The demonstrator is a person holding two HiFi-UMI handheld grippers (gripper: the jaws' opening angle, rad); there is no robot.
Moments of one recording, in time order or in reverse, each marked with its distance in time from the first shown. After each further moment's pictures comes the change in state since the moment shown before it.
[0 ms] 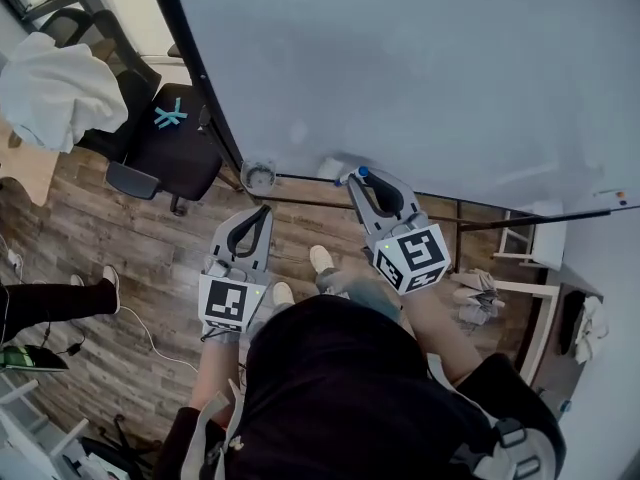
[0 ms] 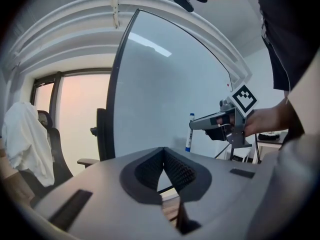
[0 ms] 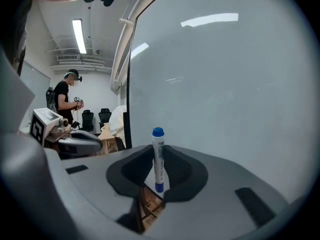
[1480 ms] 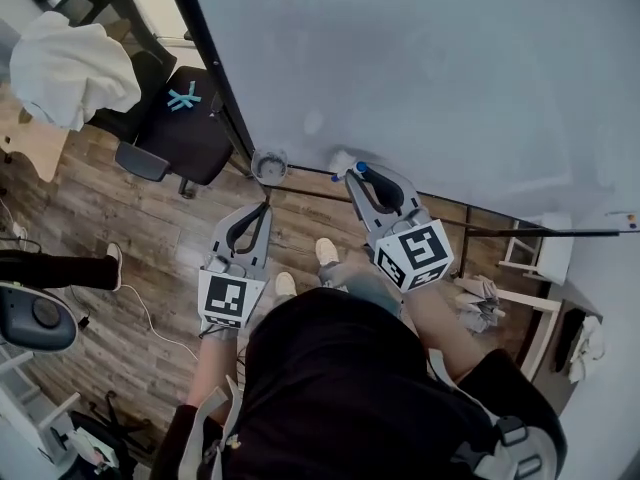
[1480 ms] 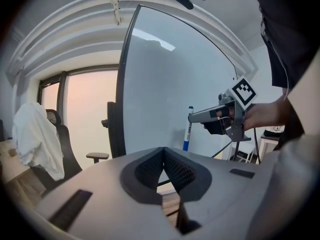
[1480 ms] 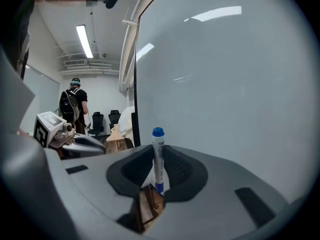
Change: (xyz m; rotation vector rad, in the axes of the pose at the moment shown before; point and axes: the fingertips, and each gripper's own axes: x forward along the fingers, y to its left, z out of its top) left arm -0.003 0.006 -0.015 0.005 0.066 0.063; right arm 0.016 0.009 0.003 0.005 -0.003 0.115
